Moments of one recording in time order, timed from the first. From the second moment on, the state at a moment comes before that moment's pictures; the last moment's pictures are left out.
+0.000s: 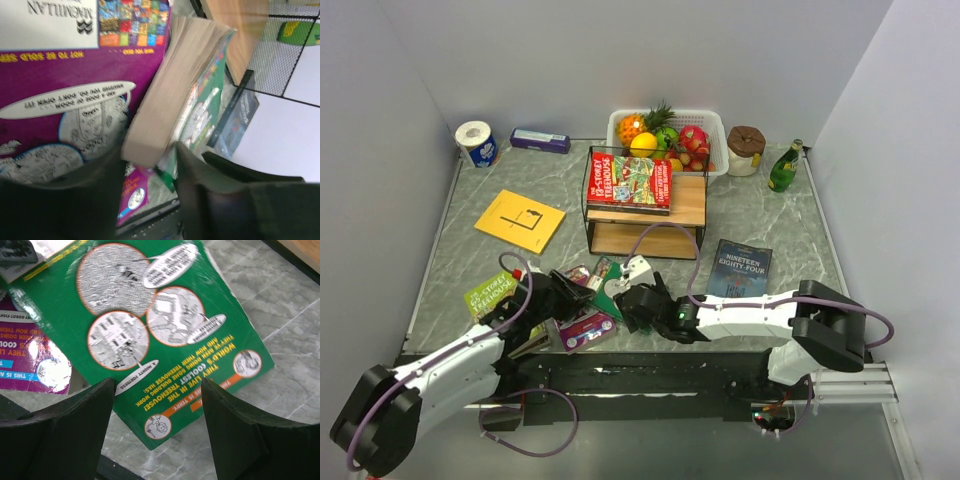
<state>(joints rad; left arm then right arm) -0.57 0.86 0.20 0.05 0.03 -1.35 1.22 1.48 0.74 -0.12 0.50 0.49</state>
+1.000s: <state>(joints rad) -0.58 0.38 0.74 -0.28 0.02 -1.16 1.37 0.76 1.30 -0.62 0.64 0.49</state>
